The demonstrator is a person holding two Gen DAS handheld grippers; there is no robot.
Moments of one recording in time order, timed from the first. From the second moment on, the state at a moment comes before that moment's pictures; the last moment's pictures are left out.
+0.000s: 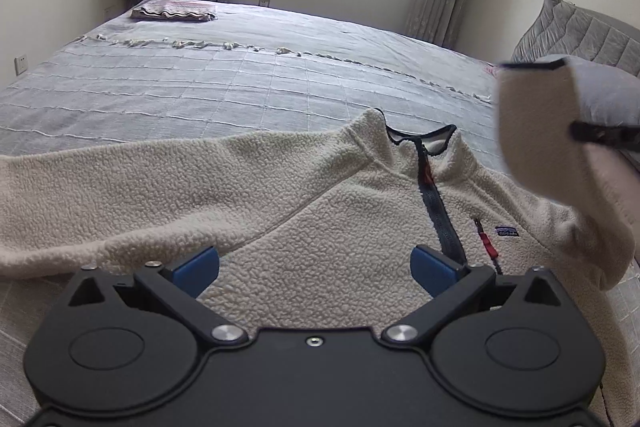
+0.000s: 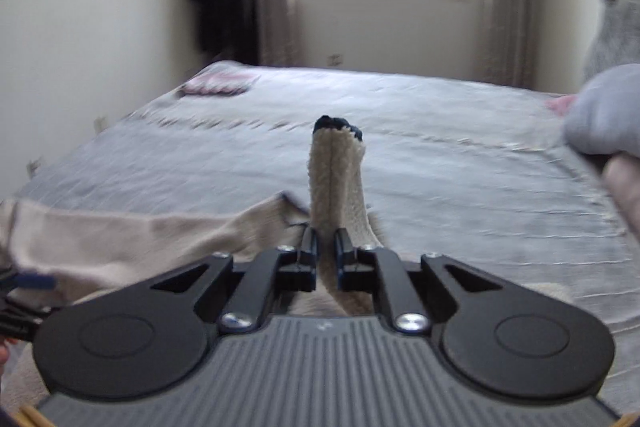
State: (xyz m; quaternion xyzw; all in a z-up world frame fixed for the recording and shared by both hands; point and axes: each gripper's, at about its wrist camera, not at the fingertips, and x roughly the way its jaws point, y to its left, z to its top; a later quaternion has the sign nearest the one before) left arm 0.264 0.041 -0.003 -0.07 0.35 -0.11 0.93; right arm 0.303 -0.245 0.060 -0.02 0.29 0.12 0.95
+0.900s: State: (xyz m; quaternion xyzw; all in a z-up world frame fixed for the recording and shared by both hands) left arm 0.326 0.029 -0.068 -0.20 0.43 -0.19 0.86; right arm 0.265 -0.305 0.010 0.05 0.36 0.11 0.93
